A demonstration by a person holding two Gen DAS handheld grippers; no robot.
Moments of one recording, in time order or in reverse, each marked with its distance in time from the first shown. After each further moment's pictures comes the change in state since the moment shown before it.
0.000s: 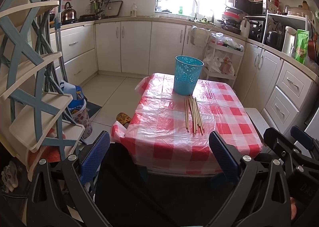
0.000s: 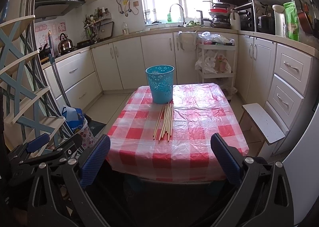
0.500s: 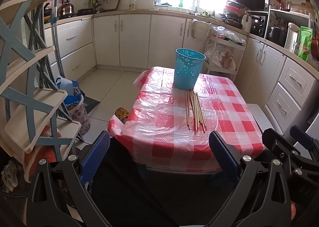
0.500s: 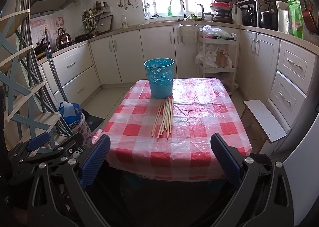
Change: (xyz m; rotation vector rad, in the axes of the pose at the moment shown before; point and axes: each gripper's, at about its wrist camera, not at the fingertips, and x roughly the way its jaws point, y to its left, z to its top) left arm 0.032 -0.005 0.005 0.001 0.059 -0.001; right arm 0.028 -0.004 0.005 -0.010 0.060 -0.005
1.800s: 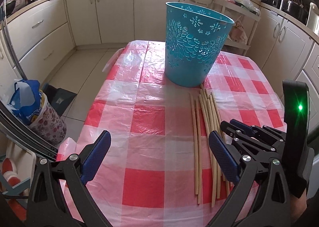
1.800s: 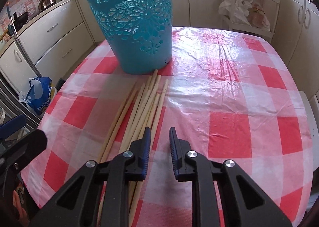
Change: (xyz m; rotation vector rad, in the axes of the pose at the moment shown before) left arm 0.300 -0.058 0.081 0.052 0.239 -0.018; right arm 0.365 -0.059 0.051 -0.068 0.369 0.100
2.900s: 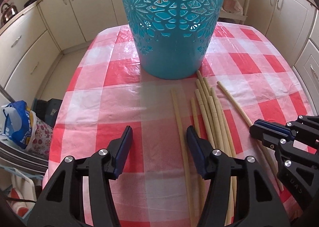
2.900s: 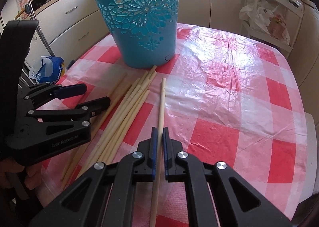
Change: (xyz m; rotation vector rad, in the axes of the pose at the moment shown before) left arm 0.090 -0.042 0.023 0.181 0.114 0.015; right arm 0.005 -0.025 0.009 -0.167 0.052 0.088
